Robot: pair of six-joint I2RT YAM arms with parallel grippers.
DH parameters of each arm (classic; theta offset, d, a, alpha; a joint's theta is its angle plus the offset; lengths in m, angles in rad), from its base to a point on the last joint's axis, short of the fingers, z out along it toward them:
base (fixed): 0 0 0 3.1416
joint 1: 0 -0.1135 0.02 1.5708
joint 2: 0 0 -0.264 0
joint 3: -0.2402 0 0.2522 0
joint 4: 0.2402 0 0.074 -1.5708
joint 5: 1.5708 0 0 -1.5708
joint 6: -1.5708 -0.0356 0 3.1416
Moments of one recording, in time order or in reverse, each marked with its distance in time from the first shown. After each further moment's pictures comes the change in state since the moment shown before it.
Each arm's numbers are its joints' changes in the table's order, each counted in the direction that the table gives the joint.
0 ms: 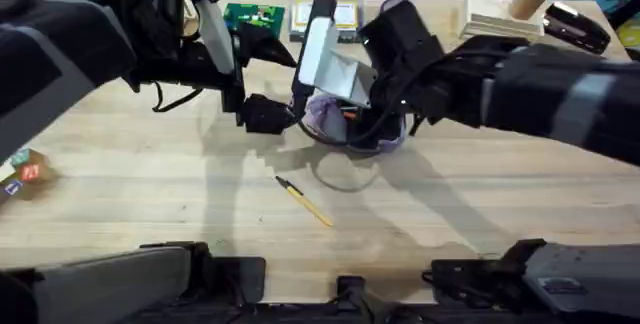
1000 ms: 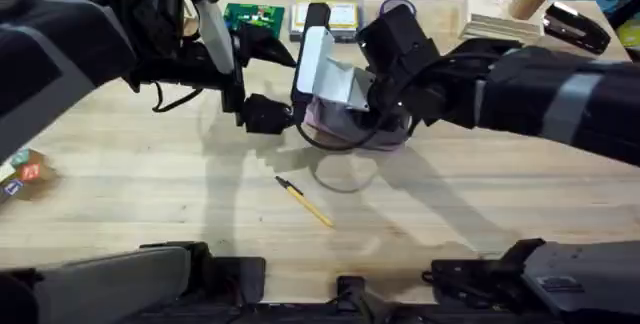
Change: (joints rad) left arm 0.000 0.000 0.000 0.000 0.000 0.000; right arm -0.002 0.020 0.006 -0.019 -0.005 0.080
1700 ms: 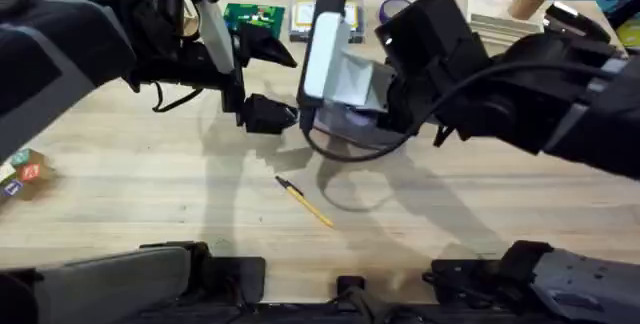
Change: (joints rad) left arm 0.000 0.000 0.000 0.000 0.000 0.000; right arm -0.065 -0.215 0.000 0.146 0.124 -0.040
